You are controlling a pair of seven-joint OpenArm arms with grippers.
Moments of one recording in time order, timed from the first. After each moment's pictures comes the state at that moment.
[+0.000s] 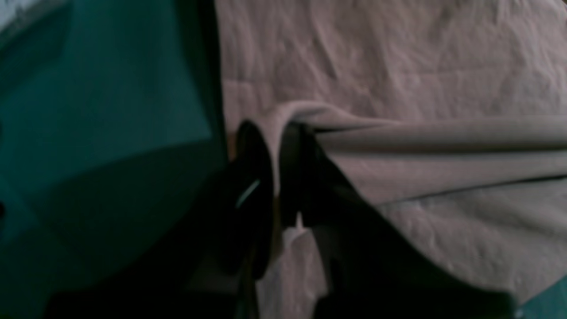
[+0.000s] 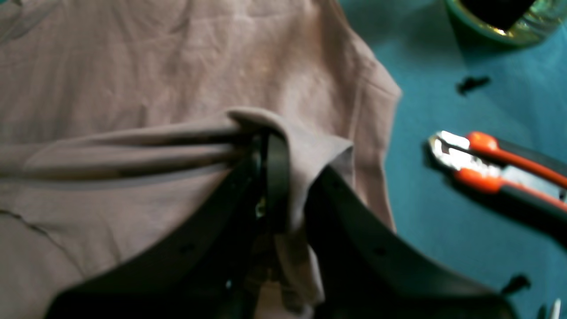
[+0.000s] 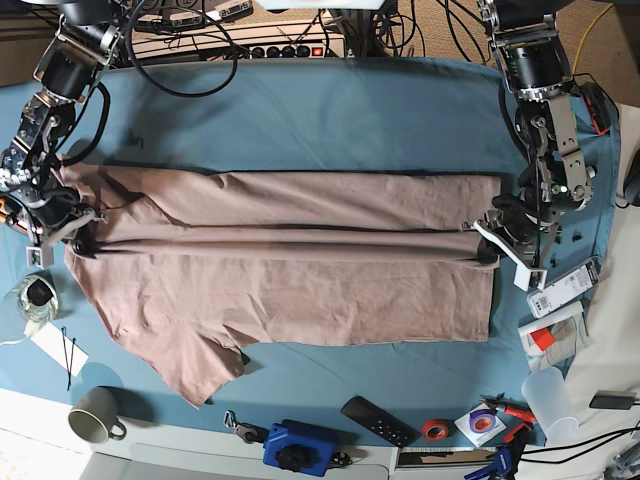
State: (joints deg) left arm -5.2 -7.0 -17.5 81.8 -20.9 -21.9 45.5; right arm 8.9 26.6 33.0 67.7 18.0 36.6 -38.7
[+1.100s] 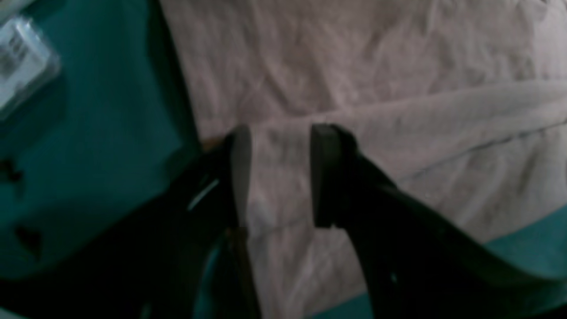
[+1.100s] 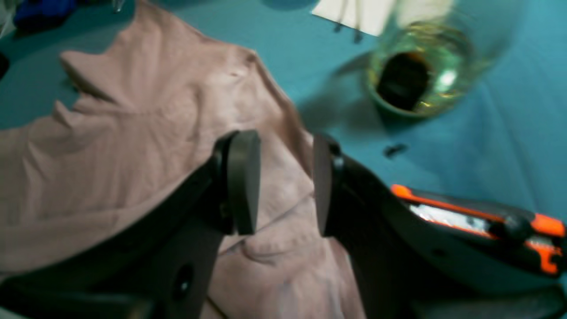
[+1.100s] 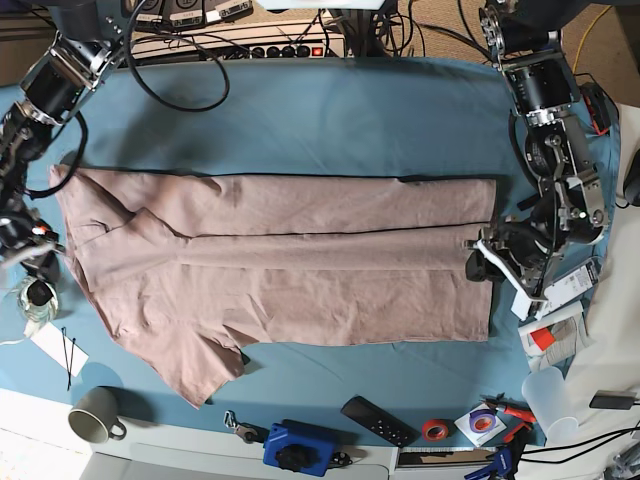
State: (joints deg) left arm -9.6 -8.4 -17.8 89.6 -27.9 -23.3 64.6; right arm 14.0 28.0 44.7 73.8 30.3 35.7 -52.9
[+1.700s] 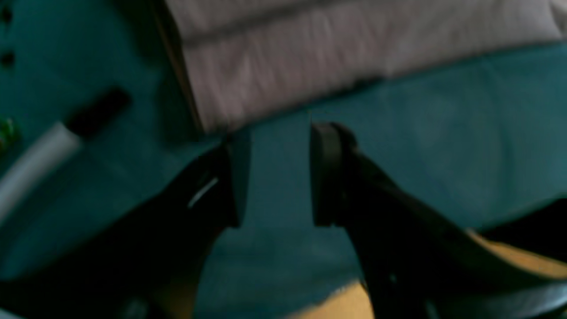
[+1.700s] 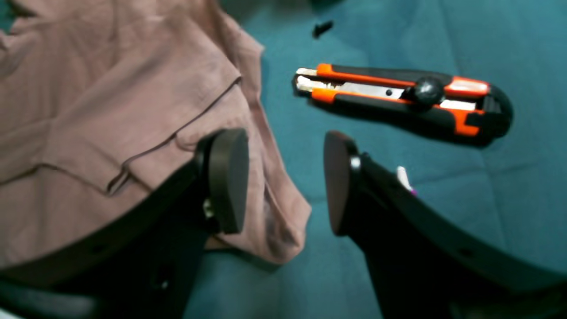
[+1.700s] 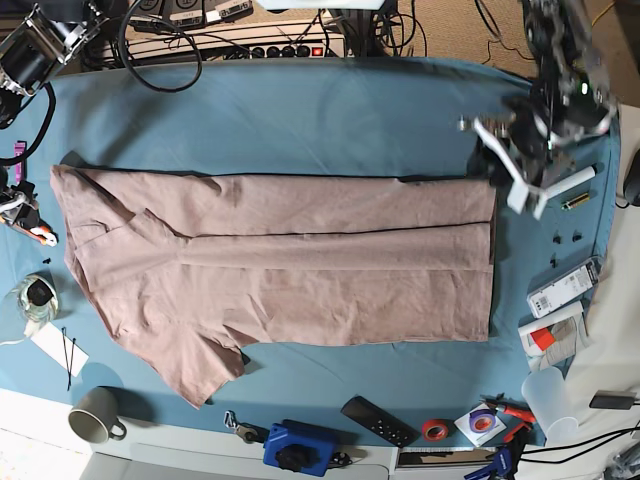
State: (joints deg) left arm 21.8 -9.4 -17.8 121.3 -31.6 -24.3 65.2; right arm 6.6 34.1 49.4 73.8 36.1 35.7 -67.4
